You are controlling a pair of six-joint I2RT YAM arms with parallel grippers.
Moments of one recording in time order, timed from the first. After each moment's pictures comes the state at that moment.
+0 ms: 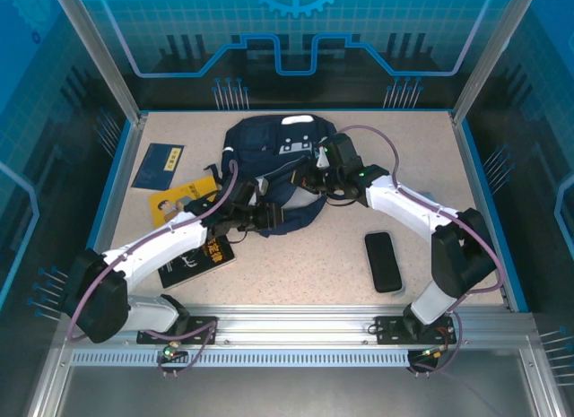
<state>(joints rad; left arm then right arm) -0.59 1.33 0.89 -0.42 0.19 -0.69 0.55 1.63 1.21 -0.28 -0.37 0.86</state>
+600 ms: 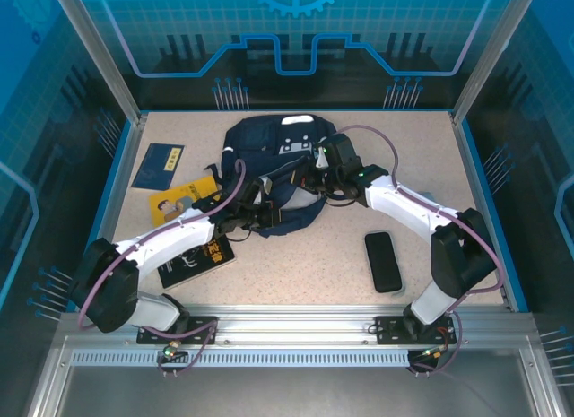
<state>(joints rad) -0.59 1.40 0.89 -0.36 0.17 -0.67 0.56 1.63 1.21 -0.29 -0.35 0.85</state>
